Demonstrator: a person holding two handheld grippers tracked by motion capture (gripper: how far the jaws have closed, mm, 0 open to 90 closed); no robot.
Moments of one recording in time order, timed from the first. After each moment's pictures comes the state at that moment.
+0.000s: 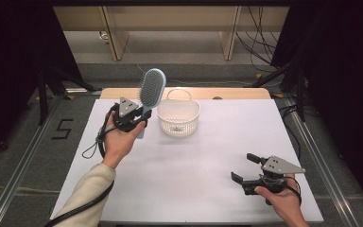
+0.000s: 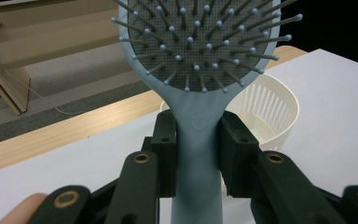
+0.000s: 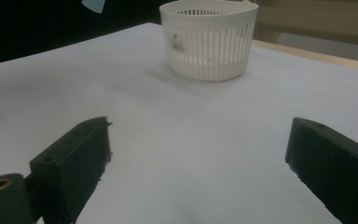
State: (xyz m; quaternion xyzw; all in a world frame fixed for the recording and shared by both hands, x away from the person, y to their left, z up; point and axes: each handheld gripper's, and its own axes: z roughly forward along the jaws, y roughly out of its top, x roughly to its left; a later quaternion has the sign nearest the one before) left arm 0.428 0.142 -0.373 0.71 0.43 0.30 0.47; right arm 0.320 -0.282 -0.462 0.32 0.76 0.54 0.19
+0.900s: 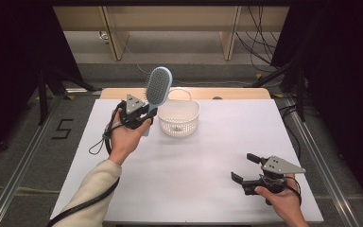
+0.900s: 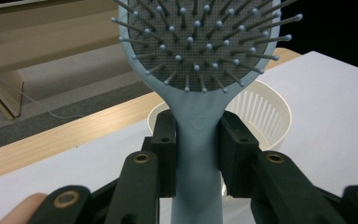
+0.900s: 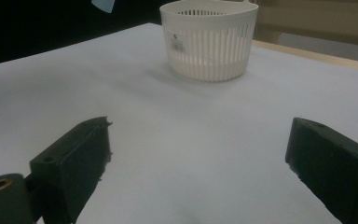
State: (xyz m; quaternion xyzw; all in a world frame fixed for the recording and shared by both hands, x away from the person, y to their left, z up) left arm 0.437 0.128 -0.372 0.72 0.42 0.30 0.47; right arm 0.320 -0.282 -0.462 0.32 0.76 0.54 0.19
